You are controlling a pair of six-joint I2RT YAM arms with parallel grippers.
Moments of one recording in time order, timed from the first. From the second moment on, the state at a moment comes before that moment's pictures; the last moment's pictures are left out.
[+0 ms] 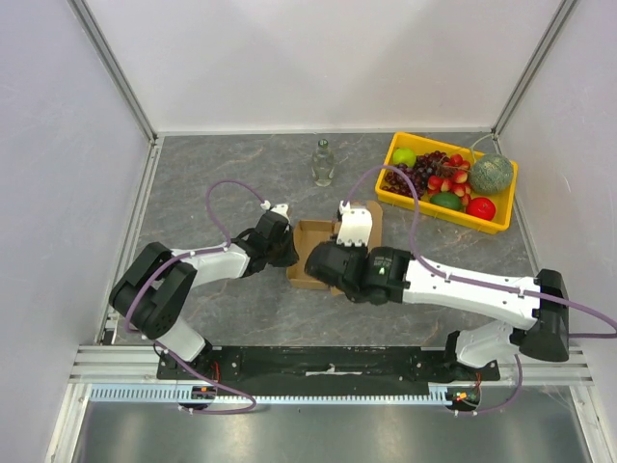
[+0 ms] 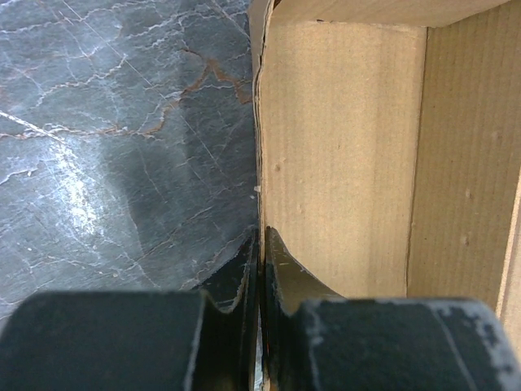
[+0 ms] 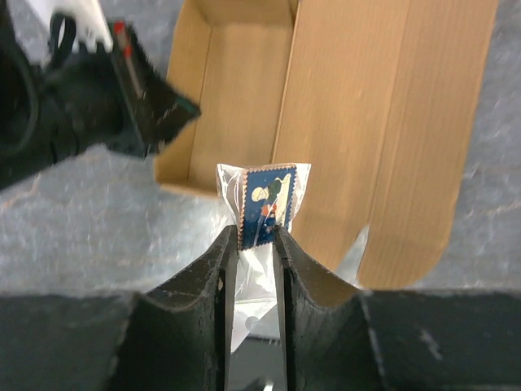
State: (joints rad) left arm -0.62 1.59 0.71 0.04 -0.01 -0.56; right arm 1.28 1.40 1.26 -0.92 0.74 1.12
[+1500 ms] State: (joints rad) left arm -0.62 1.60 0.72 0.03 0.00 -0.56; right arm 0.62 1.11 0.84 -0.50 0.29 0.69
